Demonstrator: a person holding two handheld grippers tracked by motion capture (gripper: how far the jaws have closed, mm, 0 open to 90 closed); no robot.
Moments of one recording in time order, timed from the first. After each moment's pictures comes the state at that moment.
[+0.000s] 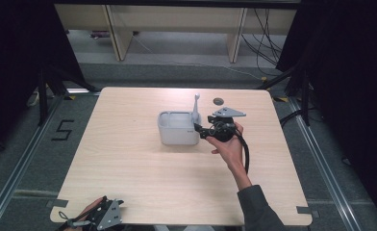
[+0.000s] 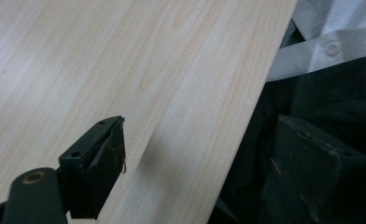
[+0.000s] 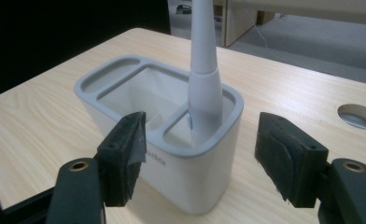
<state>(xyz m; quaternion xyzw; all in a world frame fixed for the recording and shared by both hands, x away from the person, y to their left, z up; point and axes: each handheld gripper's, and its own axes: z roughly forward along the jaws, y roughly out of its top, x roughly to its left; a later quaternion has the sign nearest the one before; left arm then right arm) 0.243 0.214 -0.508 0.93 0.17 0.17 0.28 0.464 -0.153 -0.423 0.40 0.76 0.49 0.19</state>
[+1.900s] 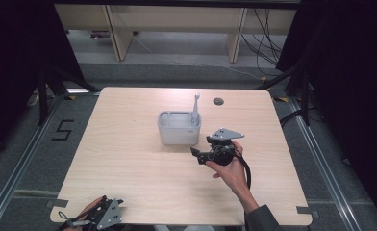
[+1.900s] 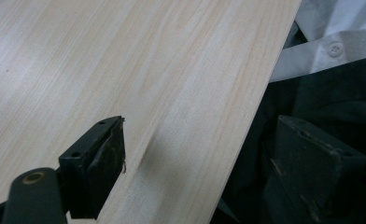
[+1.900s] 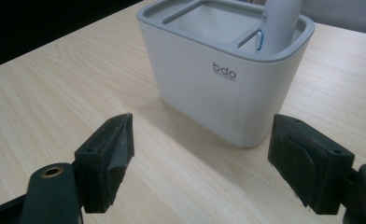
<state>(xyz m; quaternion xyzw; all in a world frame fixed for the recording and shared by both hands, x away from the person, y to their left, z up) 0.243 0.214 -0.507 0.93 0.18 0.17 0.28 0.405 -0.149 -0.445 0.38 0.78 0.47 0.16</state>
